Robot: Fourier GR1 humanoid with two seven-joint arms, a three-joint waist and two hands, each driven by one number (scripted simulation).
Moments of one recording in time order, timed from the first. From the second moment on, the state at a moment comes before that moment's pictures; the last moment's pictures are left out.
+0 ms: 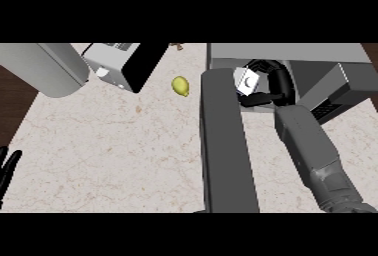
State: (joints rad) left arm 0.31 0.07 0.38 -2.00 0.42 -0.52 -0.08; right arm -0.85 -0.14 -0.18 -0.47 0.06 -0.08 -0.67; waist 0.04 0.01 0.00
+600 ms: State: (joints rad) left arm 0.23 0.08 0.34 -1.99 0.41 -0.52 -0.05; right arm -1.05 -0.20 -0.21 -0.23 0.13 -0.24 -0.72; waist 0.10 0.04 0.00
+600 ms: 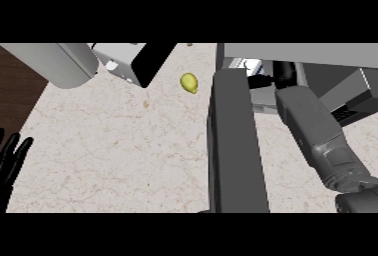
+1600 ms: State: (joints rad) left arm 0.14 0.09 0.29 -1.99 0.30 -0.49 -0.03; right arm -1.14 -0.26 -0.20 -0.11 0.21 -0.69 -0.66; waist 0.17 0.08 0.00
